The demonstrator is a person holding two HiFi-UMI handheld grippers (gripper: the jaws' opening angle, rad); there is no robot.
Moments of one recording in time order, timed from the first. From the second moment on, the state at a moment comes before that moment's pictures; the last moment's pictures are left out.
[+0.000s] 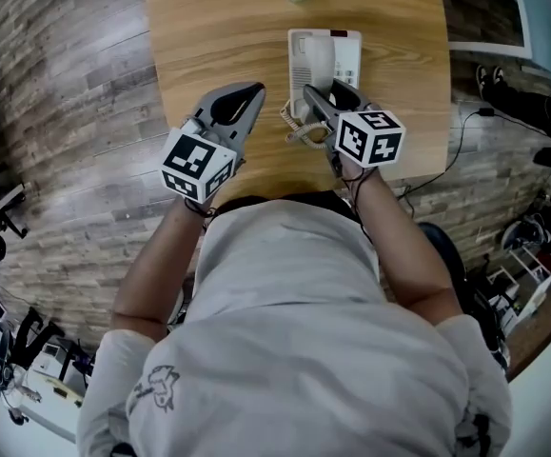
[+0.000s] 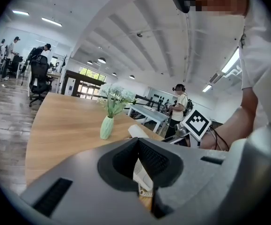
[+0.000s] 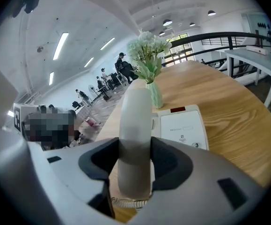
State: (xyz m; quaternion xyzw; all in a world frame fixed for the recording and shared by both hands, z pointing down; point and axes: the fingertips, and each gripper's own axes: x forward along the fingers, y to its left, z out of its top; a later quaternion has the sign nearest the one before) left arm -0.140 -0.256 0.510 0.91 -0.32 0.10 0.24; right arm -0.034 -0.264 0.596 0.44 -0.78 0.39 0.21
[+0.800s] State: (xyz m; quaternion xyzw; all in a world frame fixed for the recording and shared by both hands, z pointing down) left arm -0.150 -0.270 0.542 0.91 -0.31 0.10 0.27; right arm -0.038 -0.280 0.644 0.49 -0.73 0.42 0.25
